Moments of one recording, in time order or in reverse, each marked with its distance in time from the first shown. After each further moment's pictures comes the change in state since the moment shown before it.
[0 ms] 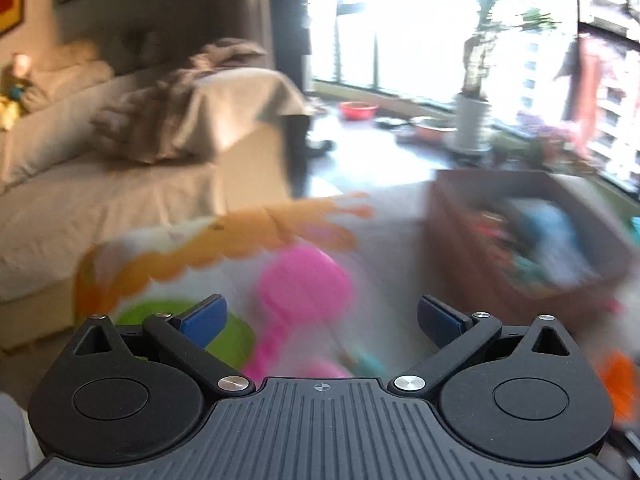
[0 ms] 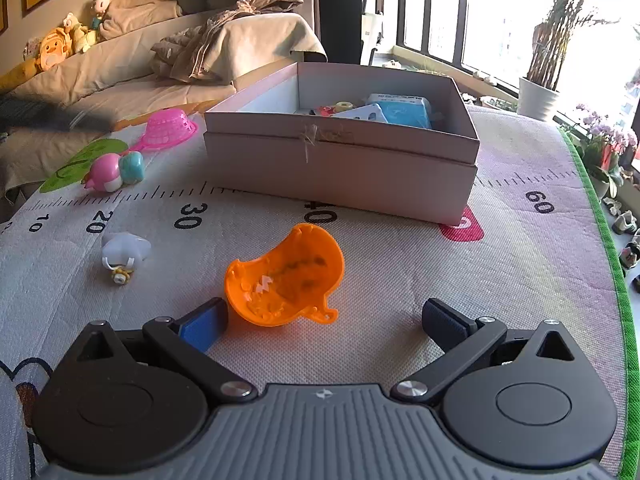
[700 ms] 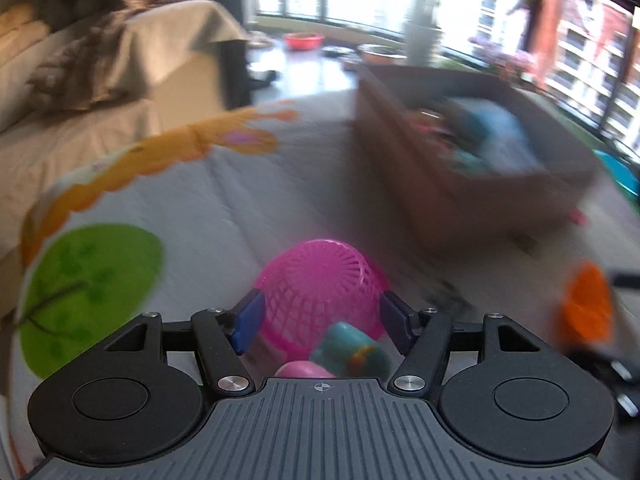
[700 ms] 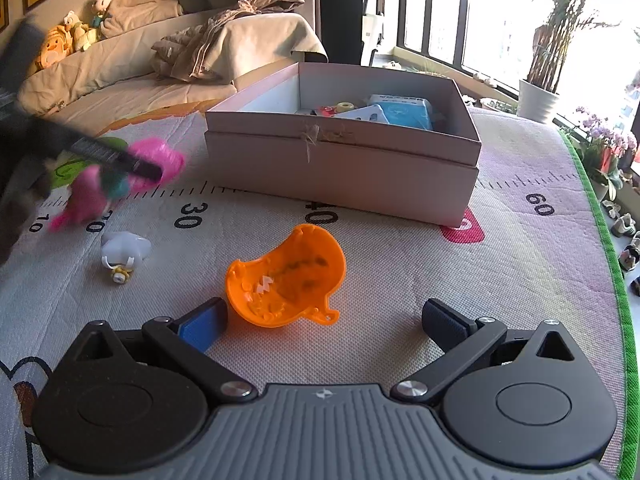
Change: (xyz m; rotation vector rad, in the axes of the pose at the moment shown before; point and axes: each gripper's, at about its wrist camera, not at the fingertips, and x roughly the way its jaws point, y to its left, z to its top) left arm -0.005 -0.044 -0.046 0.095 0.209 -0.212; right arm -0.001 0.000 0.000 -0.005 -0.001 -0.005
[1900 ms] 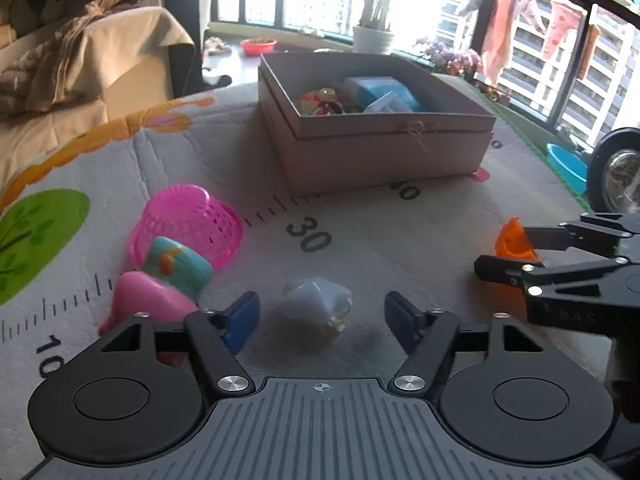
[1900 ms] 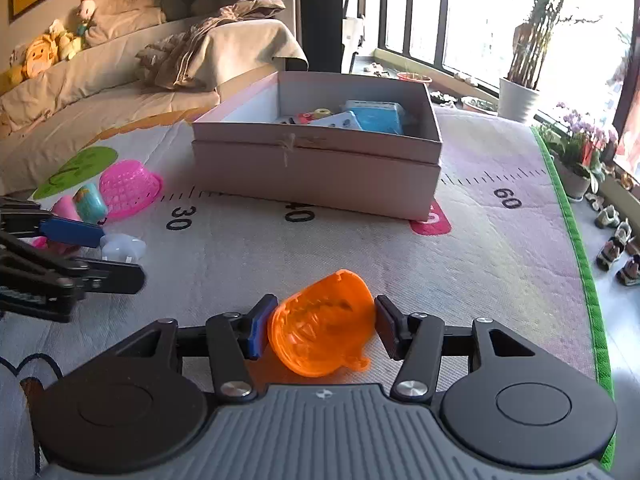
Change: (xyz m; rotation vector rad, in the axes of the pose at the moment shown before) left arm -0.020 -0.061 -0.042 0.013 -0.026 -0.085; right arm -0.018 -0.004 -0.003 0.021 -0.007 -0.039
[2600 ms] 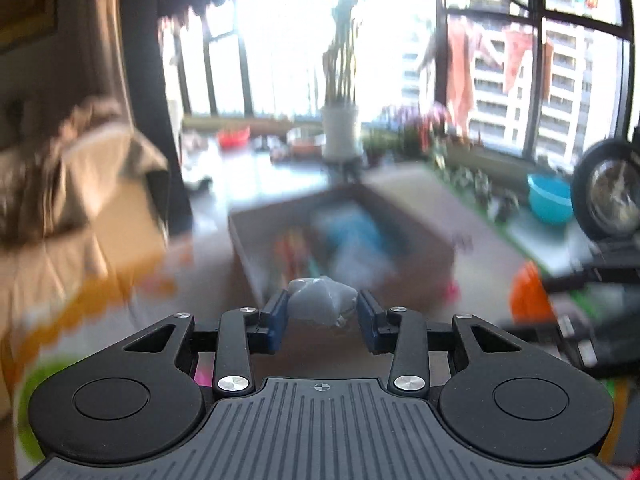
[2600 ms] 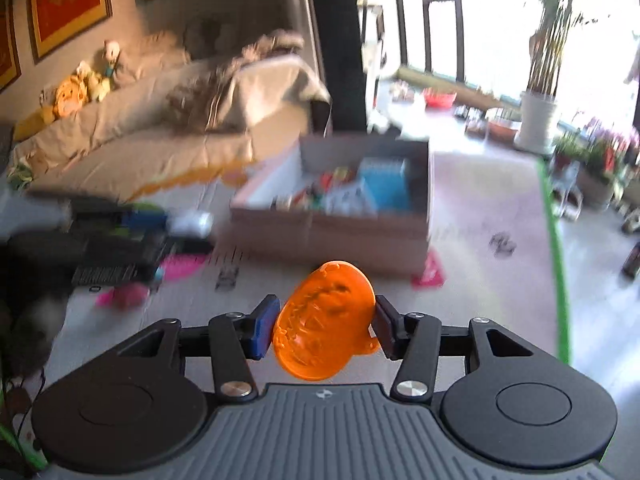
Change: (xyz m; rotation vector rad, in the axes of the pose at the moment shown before) left arm -0.034 -0.033 0.087 0.182 -0.274 -0.009; right arm -0.067 -0.026 0.042 0.047 -0.113 0.108
